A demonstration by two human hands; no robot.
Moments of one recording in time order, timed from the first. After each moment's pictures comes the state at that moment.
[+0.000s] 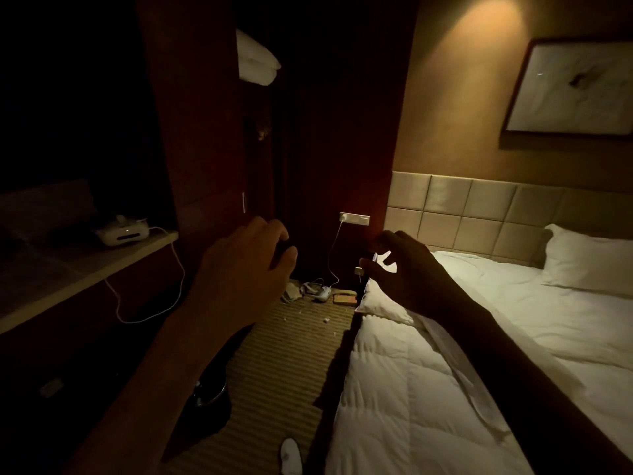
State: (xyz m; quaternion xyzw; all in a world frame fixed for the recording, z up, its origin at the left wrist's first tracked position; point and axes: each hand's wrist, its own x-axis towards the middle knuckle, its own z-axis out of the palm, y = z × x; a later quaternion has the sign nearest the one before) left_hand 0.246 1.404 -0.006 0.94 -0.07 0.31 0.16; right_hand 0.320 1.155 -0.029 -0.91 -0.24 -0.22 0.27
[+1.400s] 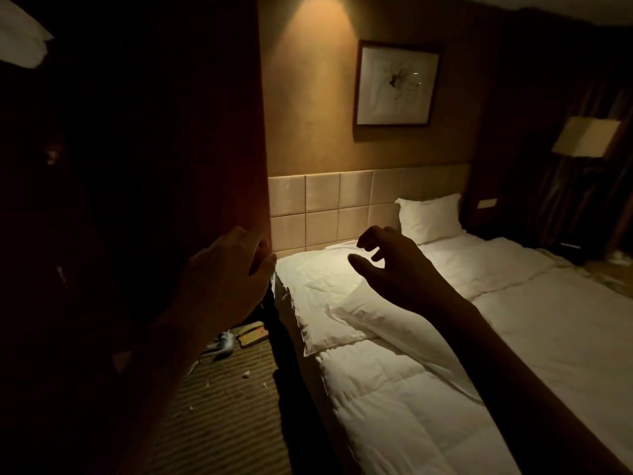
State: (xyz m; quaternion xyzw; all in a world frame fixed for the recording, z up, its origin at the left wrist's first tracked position) left_hand 0.736 1.580 -0.006 0.88 -0.34 0.24 0.23; right_hand 0.627 1.345 -0.014 -0.93 0.08 -0.30 0.20
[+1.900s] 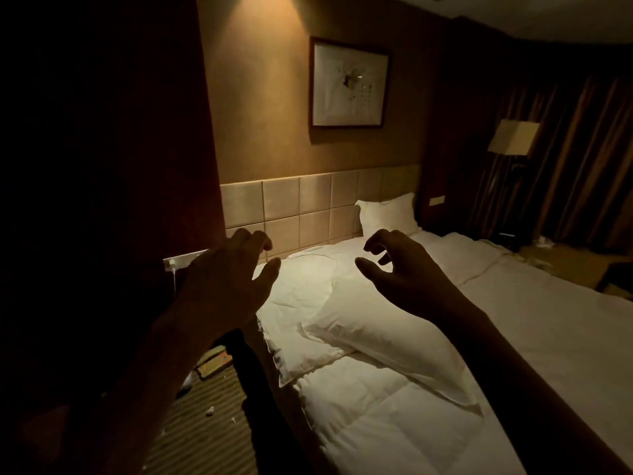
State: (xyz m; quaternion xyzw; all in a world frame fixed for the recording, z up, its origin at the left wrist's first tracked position) left_hand 0.869 1.499 -0.019 0.84 -0.44 0.23 0.23; right_hand 0.712 1.285 -0.026 -0.91 0.19 -0.32 0.17
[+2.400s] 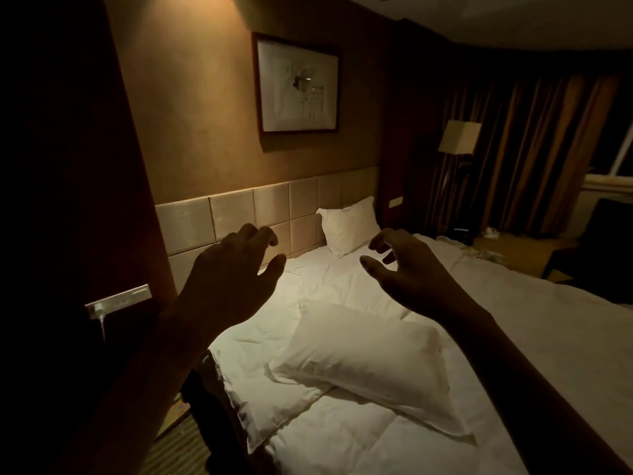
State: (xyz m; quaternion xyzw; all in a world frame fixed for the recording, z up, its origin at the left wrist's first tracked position) left_hand 0.999 1.320 -0.002 0.78 -0.53 0.24 0.22; right_hand 0.801 1.142 -0.012 -0.89 0.29 -0.32 0.13
